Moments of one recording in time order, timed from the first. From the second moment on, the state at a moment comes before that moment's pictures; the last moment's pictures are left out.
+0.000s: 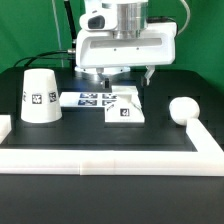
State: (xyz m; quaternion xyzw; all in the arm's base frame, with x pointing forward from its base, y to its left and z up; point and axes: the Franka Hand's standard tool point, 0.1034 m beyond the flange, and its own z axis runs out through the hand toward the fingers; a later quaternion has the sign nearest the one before) arm 0.427 0.032 0.069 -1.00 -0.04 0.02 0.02
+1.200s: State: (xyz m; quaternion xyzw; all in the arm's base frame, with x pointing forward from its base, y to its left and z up) arm 0.412 0.030 0.048 -1.00 -0.04 0.01 0.02
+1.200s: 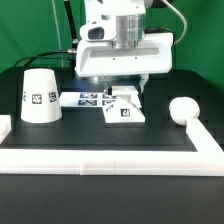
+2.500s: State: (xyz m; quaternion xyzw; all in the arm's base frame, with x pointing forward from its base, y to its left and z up) arm 0.520 0.075 0.049 -1.00 -0.04 -0.04 0.04
